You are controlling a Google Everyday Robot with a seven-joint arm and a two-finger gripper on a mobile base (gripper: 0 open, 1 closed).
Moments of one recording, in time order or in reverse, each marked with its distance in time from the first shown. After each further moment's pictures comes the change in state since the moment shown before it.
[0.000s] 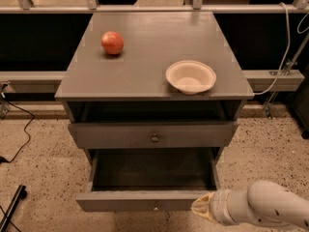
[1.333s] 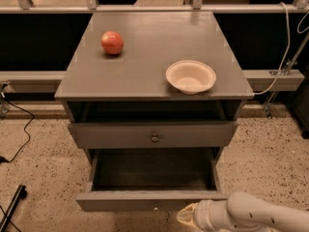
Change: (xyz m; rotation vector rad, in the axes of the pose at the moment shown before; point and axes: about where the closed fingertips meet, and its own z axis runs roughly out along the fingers) arm 0.035 0.017 0.107 -0.083 -0.088 0.030
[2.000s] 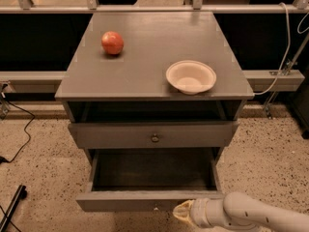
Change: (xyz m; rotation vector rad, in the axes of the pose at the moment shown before) arm -0.002 -0.017 0.025 0.027 -0.067 -0.012
